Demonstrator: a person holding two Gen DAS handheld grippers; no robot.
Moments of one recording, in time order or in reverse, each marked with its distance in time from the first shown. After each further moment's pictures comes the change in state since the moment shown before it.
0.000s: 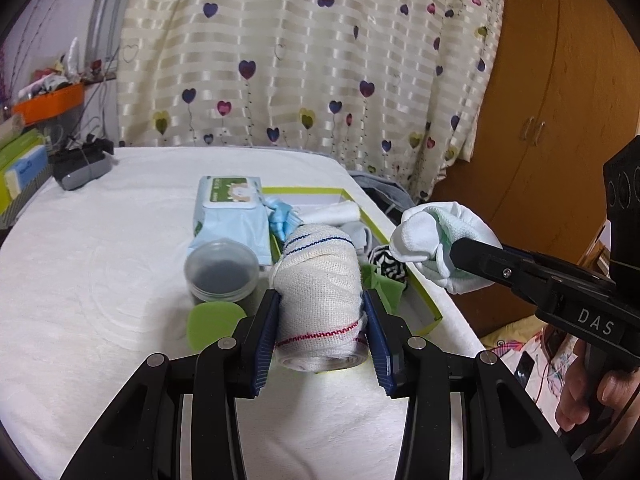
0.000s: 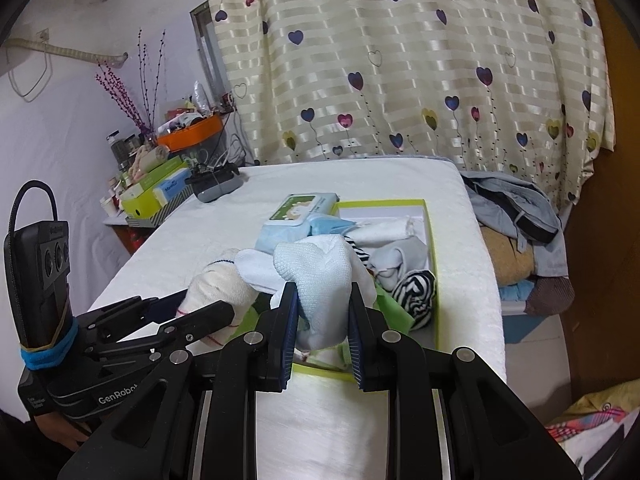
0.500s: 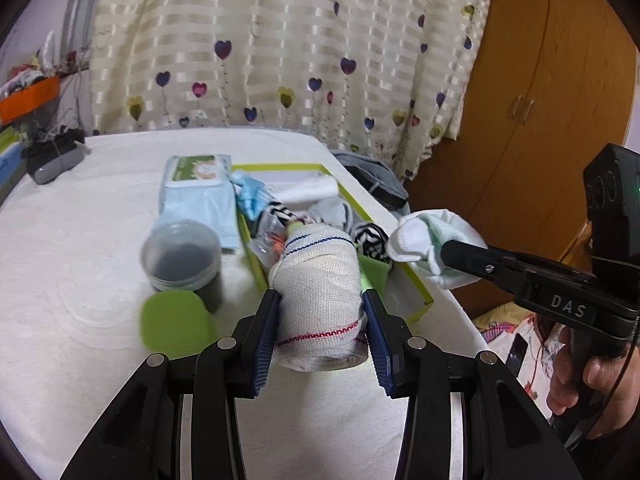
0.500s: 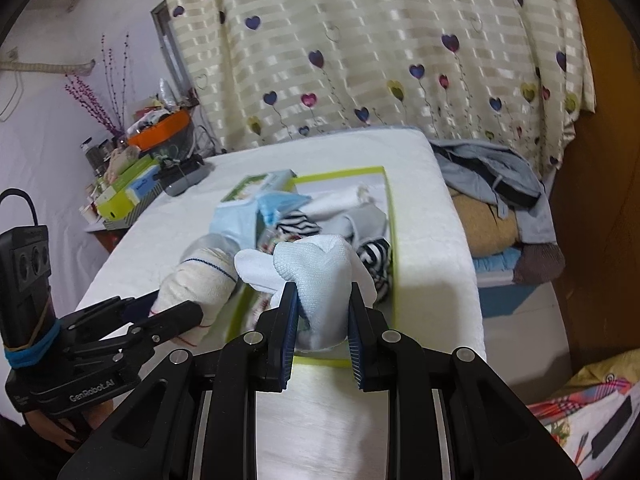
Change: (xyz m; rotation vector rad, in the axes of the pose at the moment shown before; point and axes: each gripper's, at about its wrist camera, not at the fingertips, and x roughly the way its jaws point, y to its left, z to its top) left arm 0.032 -0.013 -0.008 0.033 0.071 -0.061; right arm 0.016 -0.047 -0.018 0.090 0.062 -0.047
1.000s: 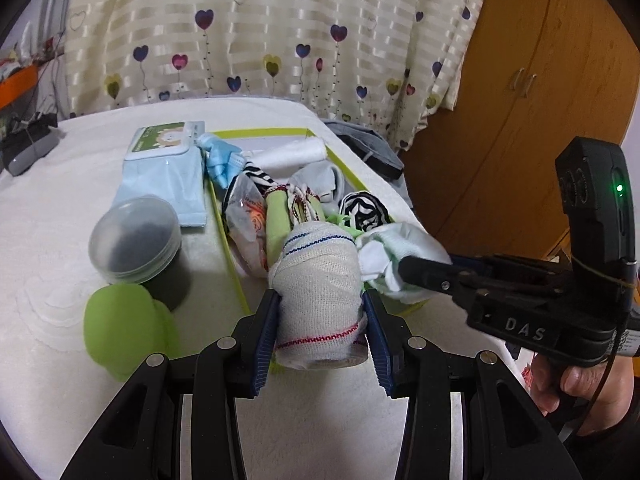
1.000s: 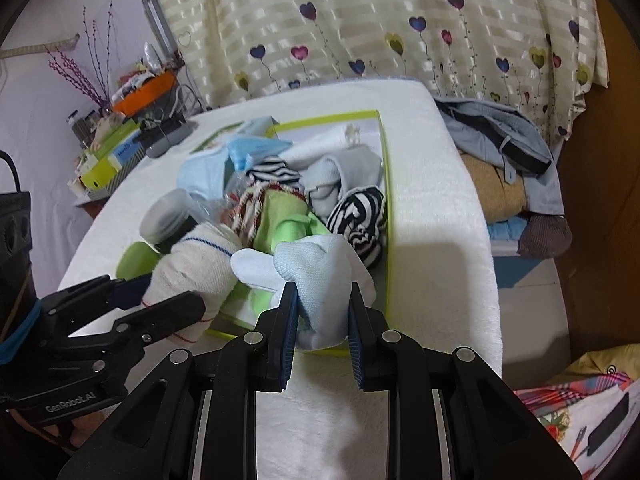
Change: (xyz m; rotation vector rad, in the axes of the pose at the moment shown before) left arm 0.045 -0.007 -0.002 0.019 0.097 -0.016; right arm 0.052 -0.017 -0.013 -0.007 0.147 -0.010
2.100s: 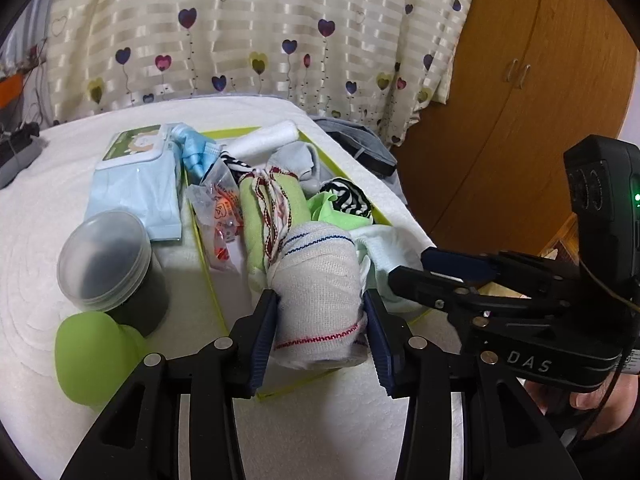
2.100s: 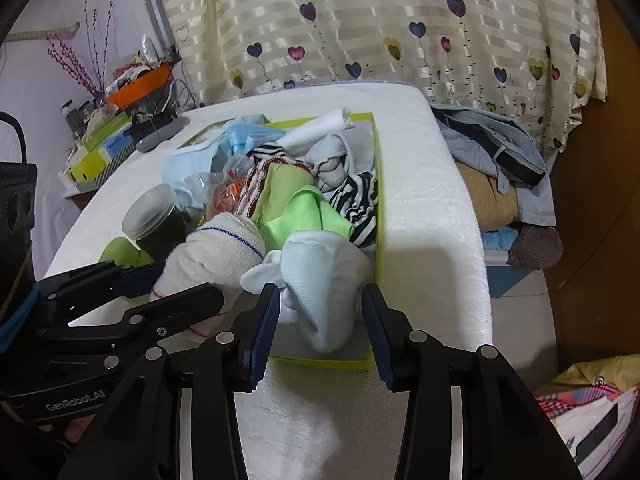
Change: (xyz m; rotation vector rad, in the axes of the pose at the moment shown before) left arm 0.019 -0.009 0.007 0.038 0.005 -0.025; right arm 0.002 0.002 -0.001 -0.030 -0.027 -0.054
